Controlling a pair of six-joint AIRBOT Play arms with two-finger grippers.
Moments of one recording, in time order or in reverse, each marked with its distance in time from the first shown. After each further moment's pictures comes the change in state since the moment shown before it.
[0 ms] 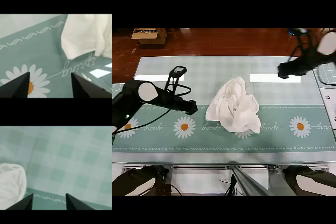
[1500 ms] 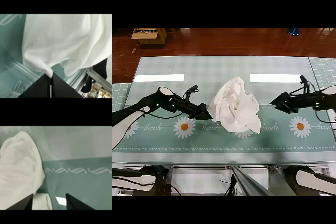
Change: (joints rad) left arm 0.144 -0.475 -0.042 -0.743 -0.110 0.378; right arm -0.316 0.004 -0.654 0.739 -0.200 -0.243
